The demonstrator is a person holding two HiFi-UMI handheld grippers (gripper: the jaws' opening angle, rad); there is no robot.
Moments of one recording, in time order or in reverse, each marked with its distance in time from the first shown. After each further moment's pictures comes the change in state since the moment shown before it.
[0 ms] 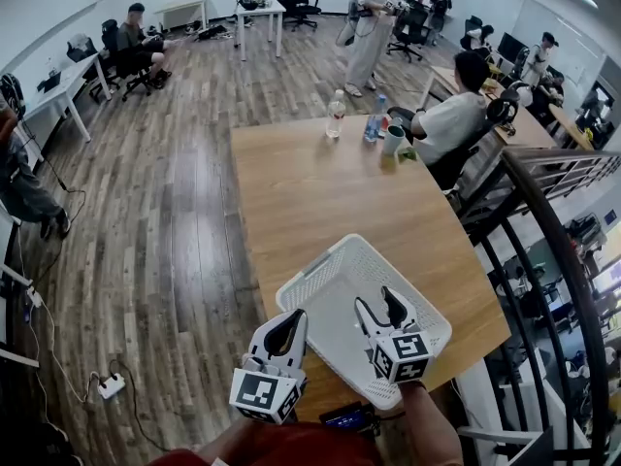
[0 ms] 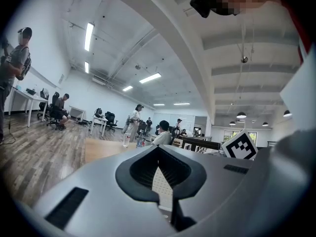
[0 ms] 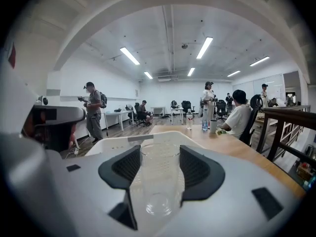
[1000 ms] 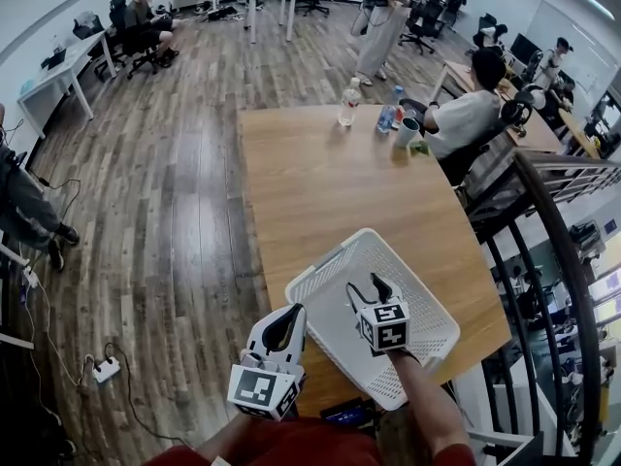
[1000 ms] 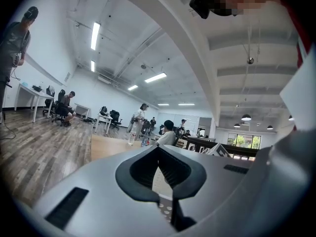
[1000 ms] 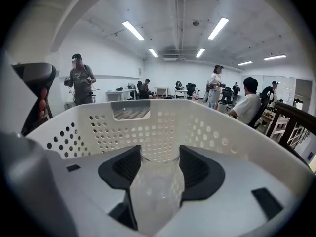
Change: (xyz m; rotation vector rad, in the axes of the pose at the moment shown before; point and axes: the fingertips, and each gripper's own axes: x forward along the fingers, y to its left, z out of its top) left arm -0.007 0.026 -0.010 -0.040 0.004 0.043; right arm 0.083 -0.005 -0.066 -0.100 0.240 0.007
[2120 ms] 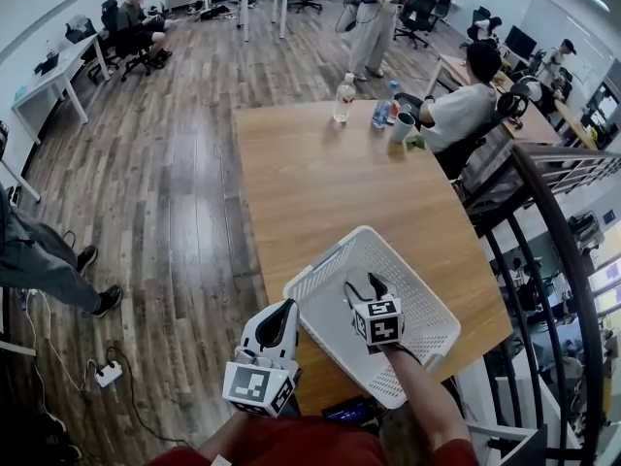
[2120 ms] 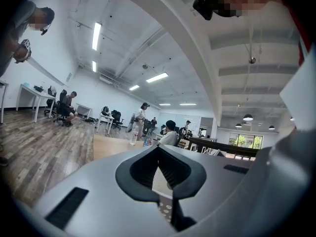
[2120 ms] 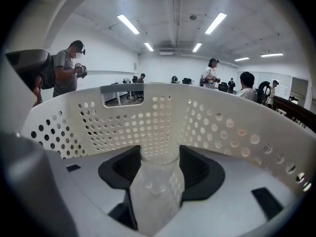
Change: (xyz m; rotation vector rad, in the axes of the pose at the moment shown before) left arm 0.000 0.015 0.003 -0.006 -0.001 0.019; right arm 0.016 -0.002 -0.024 0.020 0.066 -0.044
